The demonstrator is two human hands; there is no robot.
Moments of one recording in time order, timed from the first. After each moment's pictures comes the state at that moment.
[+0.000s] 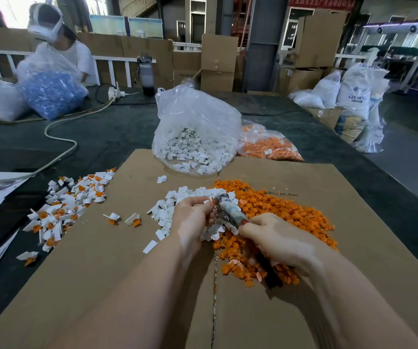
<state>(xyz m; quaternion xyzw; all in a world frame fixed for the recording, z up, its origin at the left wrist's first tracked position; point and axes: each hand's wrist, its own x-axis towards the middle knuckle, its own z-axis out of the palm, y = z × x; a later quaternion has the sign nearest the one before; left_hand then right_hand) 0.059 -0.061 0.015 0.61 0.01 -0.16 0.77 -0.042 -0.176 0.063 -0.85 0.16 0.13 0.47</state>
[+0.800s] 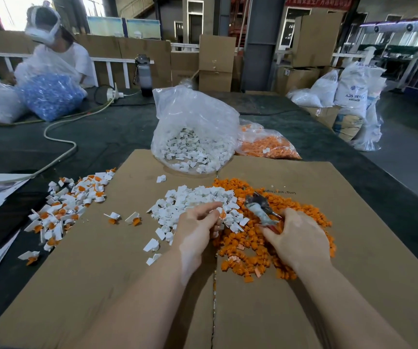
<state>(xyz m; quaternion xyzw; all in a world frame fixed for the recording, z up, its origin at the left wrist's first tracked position) 0.033 -0.052 0.007 0.64 -0.07 -0.18 0.74 -0.049 -0.209 0.010 -0.95 0.29 -0.15 0.04</state>
